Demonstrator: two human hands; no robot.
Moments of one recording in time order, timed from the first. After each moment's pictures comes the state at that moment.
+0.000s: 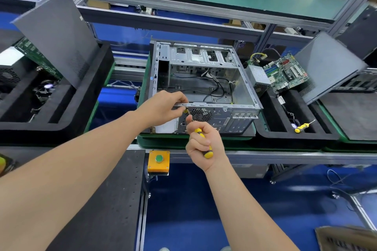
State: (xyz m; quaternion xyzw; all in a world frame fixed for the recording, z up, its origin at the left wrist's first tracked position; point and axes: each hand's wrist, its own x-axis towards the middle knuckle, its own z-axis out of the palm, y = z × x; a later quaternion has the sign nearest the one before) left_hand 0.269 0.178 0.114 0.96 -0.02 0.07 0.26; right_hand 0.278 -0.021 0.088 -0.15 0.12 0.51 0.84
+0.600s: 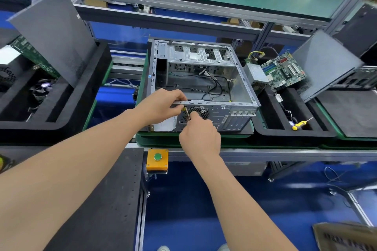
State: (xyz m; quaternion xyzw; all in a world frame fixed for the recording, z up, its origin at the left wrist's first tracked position) left_hand 0.269 0.175 0.116 0.96 -0.01 0.06 0.26; right_hand 0.264 0.000 0.103 -0.96 -0.19 0.00 0.20
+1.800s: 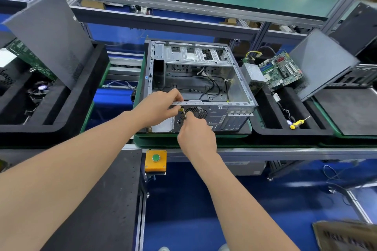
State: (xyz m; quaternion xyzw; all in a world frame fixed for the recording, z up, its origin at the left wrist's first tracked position) left_hand 0.278 0.179 0.104 0.98 -0.01 0.07 0.20; right_hand 0.271 -0.001 0.104 -0.95 -0.23 0.05 0.19
